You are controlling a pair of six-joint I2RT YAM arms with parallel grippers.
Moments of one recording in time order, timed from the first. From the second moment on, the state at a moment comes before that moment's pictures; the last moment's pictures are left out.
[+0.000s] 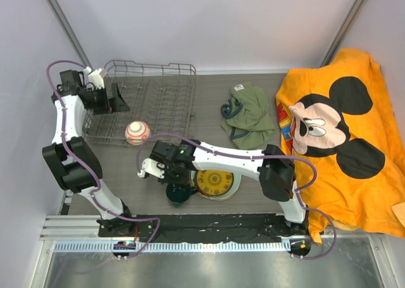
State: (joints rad) left arm 0.34 1.74 1.58 -0.85 0.67 0.21; right arm 1.23 2.02 1.74 -0.92 -0.09 -0.36
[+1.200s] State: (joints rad) left arm 0.34 1.76 1.57 -0.85 0.68 0.24; right arm 1.23 2.13 1.88 -0.93 -0.08 -0.39
